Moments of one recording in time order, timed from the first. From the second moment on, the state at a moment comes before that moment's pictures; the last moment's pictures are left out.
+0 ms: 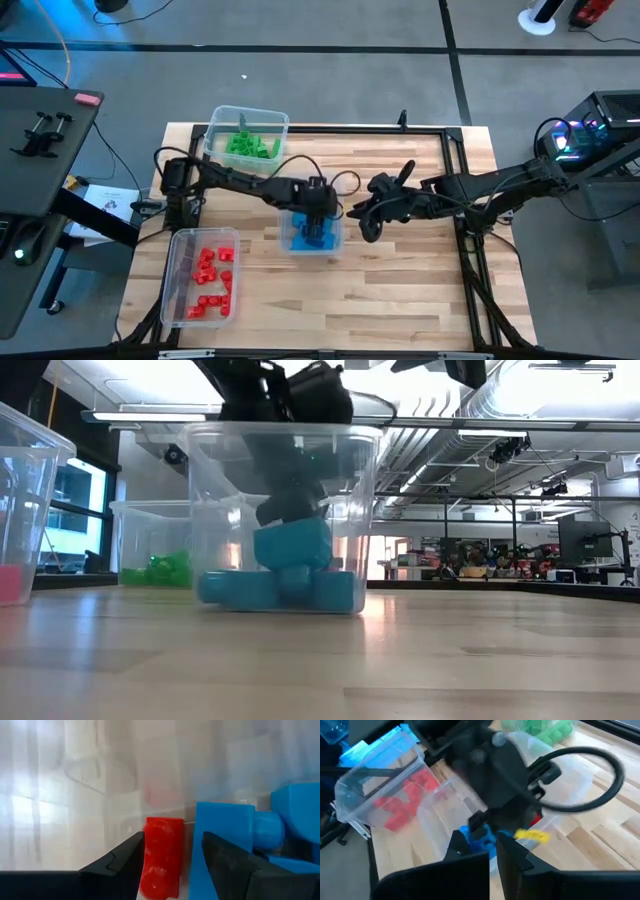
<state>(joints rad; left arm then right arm) 0.03 1.94 1.29 -0.43 -0.20 0.27 0.24 1.35 1.29 -0.65 0.38 0.77</state>
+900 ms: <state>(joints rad) 0.03 1.88 1.33 -0.60 -0.04 0.28 0.27 1.40 1.29 -0.62 0.36 0.80</state>
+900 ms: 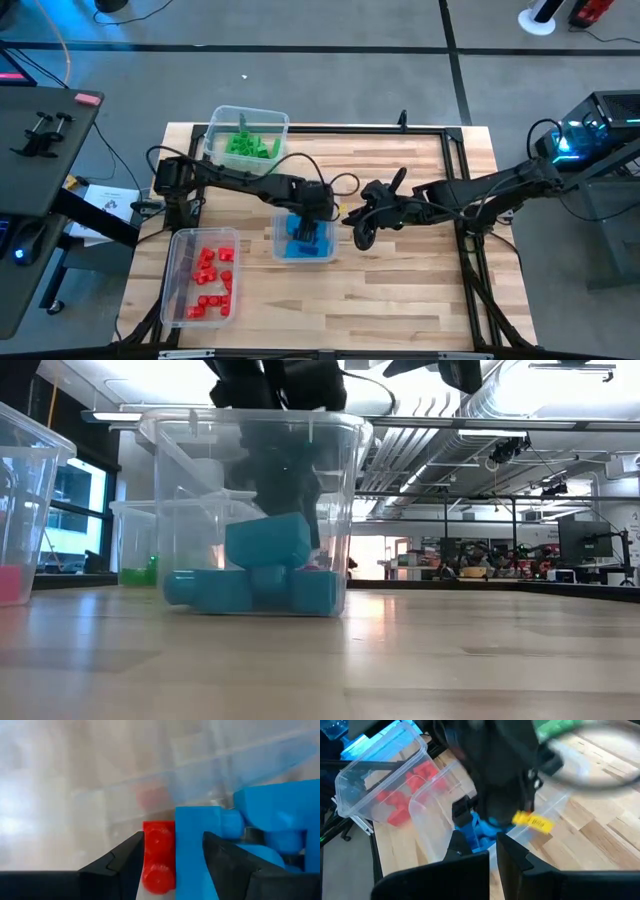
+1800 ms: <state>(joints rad) 0.13 1.90 1.19 -0.51 -0.22 0.24 0.30 1.38 1.29 -0.38 0.30 0.72</state>
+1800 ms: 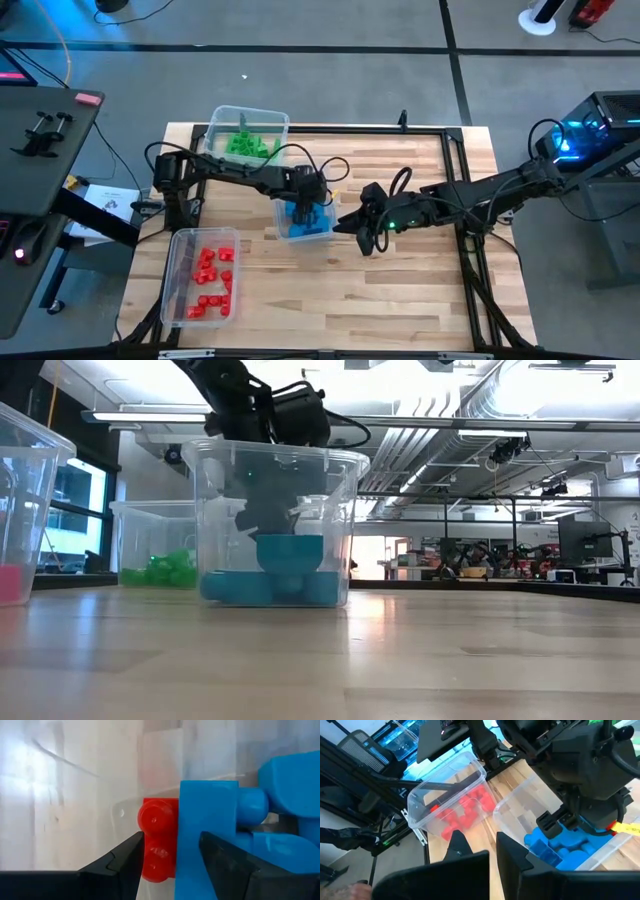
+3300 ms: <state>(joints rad) 0.00 1.93 1.19 -0.40 0.07 0.13 0.34 1.38 1.29 -0.38 0.30 0.76</state>
